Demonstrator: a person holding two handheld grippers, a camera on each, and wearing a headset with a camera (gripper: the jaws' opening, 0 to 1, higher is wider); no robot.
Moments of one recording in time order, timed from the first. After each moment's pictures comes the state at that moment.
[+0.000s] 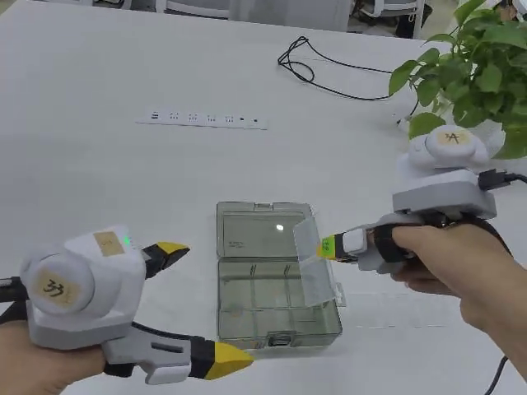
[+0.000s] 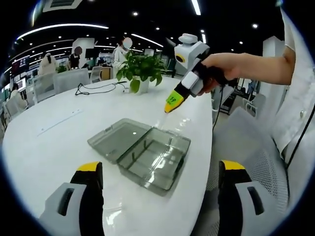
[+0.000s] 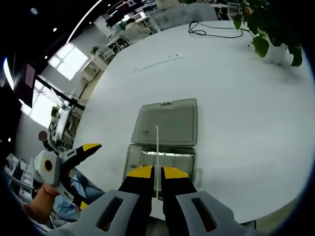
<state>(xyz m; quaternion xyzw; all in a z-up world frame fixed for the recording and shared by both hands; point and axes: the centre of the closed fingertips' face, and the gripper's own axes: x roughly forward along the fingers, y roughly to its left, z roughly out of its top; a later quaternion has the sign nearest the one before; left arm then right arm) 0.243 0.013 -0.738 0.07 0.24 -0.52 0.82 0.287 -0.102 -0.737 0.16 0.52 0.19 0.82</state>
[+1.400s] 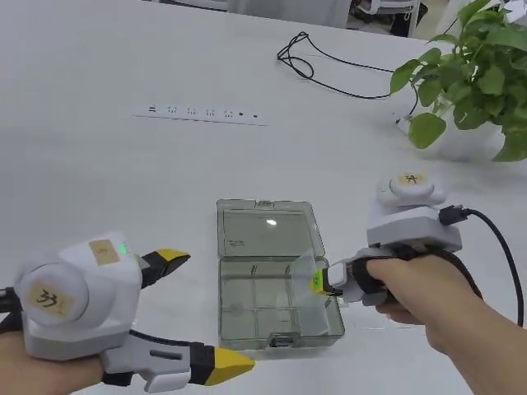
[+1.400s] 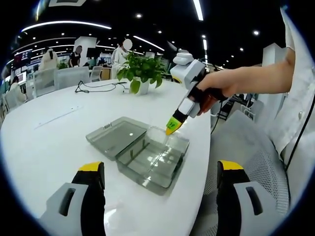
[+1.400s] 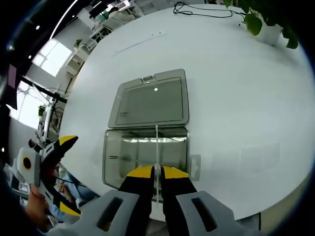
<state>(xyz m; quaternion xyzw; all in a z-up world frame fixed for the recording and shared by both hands) 0.244 0.018 -0.746 0.03 0.24 -0.52 0.82 0.279 -0.106 -0.796 0.14 0.57 0.14 0.79</state>
